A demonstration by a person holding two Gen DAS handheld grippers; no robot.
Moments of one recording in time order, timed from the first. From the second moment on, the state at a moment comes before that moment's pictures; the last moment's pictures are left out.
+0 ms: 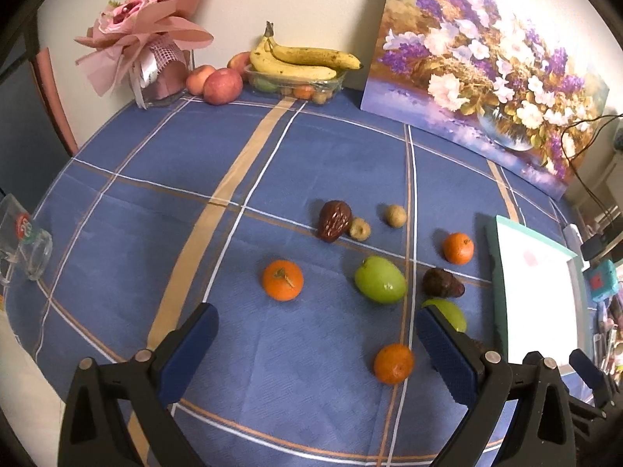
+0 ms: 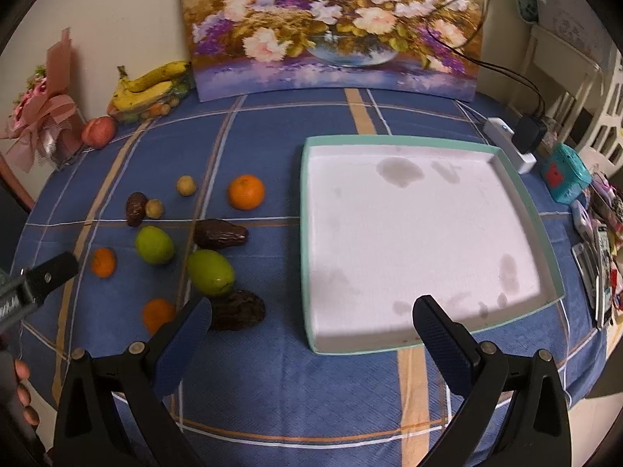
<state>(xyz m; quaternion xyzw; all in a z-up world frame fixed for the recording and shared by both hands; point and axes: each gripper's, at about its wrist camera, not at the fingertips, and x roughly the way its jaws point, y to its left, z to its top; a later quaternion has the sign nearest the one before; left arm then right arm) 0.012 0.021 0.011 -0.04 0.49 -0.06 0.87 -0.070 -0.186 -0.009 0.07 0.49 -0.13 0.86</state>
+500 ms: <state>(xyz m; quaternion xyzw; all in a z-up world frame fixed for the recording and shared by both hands) 0.045 0.044 0.024 -0.11 0.45 -0.09 0.88 -0.044 -0.173 -0.008 0.09 0.48 -0.08 0.87</state>
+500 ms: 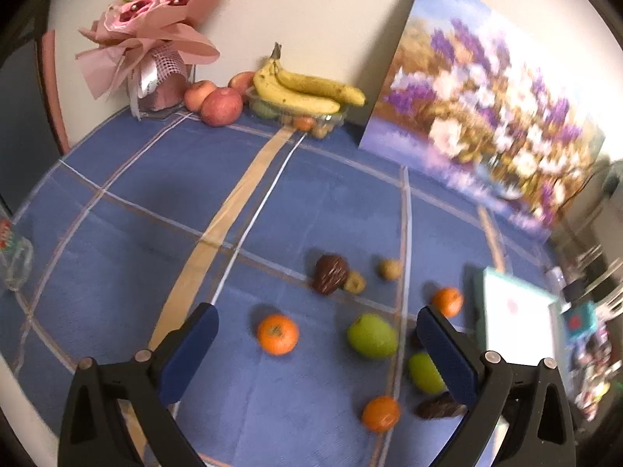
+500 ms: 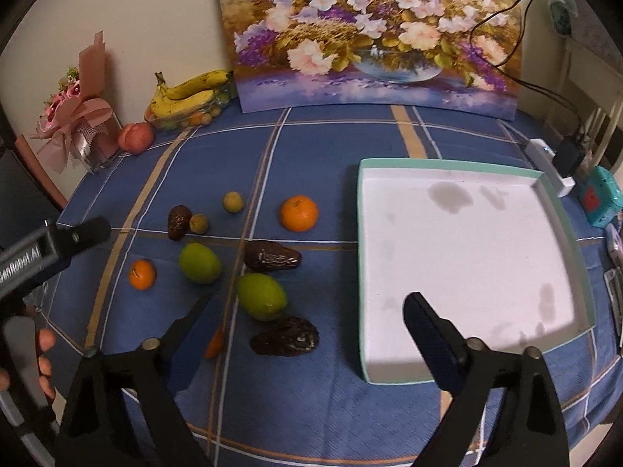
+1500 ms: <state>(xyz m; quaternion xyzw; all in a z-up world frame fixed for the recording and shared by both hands) 0.090 0.038 -0.079 -0.07 0.61 -0.02 0.79 -0.014 -0.154 -0.077 0.09 0.60 -0.03 0.79</state>
